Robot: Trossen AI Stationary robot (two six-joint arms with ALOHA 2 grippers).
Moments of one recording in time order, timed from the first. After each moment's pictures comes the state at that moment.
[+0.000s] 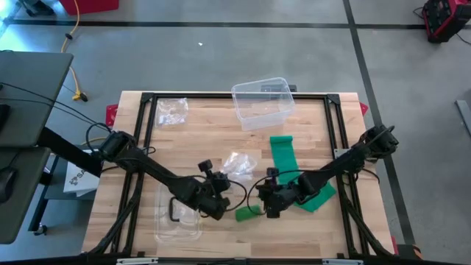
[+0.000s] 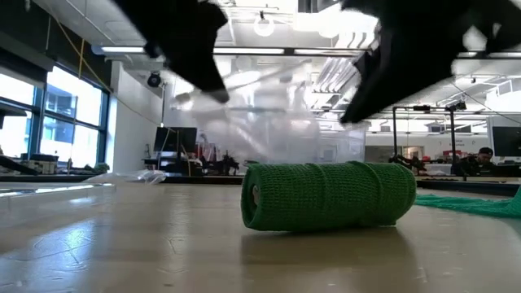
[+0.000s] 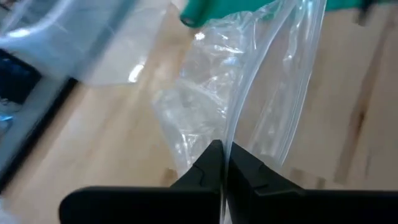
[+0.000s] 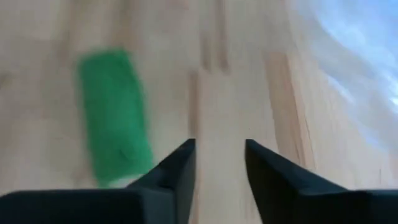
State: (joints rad) left arm -0.49 1.84 1.29 -0.68 -0.90 -0.64; right arm 0.50 1.67 0.99 -0.29 0.43 0.31
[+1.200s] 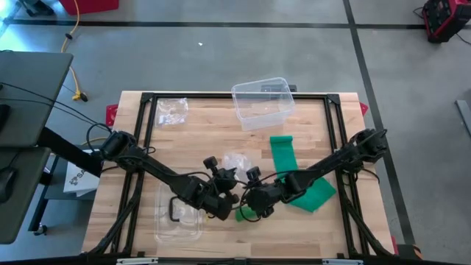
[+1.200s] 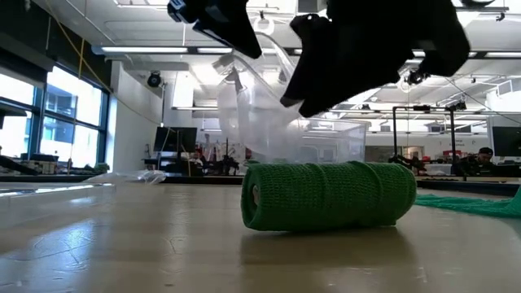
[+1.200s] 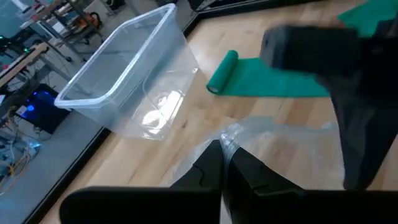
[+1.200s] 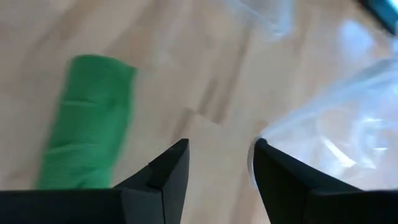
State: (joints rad) left arm -0.48 1.85 1.39 -0.58 -1.08 -0.50; right arm 0.44 1.80 1.20 -0.33 0.37 -0.24
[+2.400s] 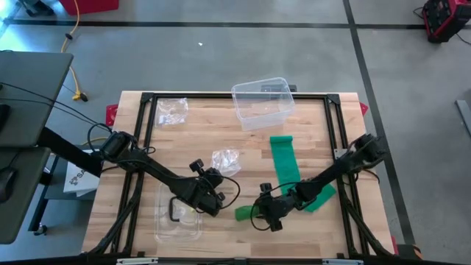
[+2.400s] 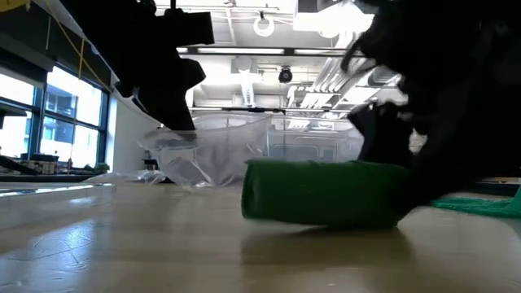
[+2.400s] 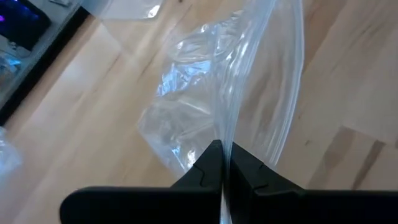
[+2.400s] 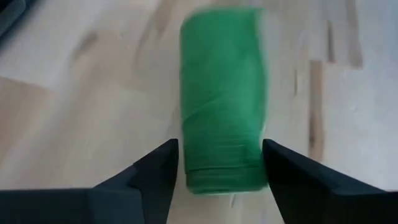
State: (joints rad) left arm -0.48 1.85 1.19 -0.78 -0.84 -0.91; right arm 0.54 1.85 0.83 0.22 0.22 0.19
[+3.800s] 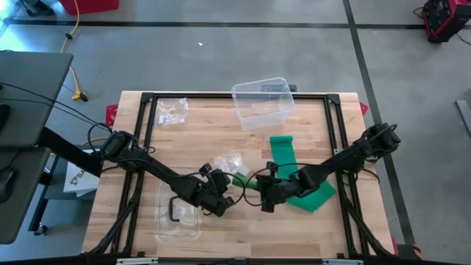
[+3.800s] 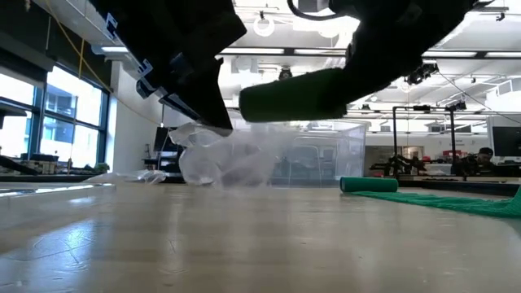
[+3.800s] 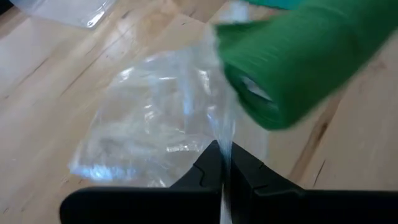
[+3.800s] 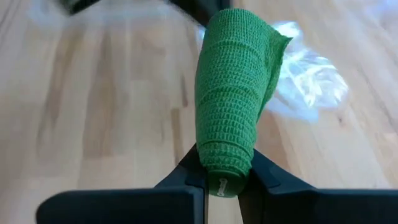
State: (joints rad) left arm -0.47 1.85 1.19 -0.49 -0.75 -0.87; right arm 0.45 1.64 0.96 -0.17 0.45 0.36
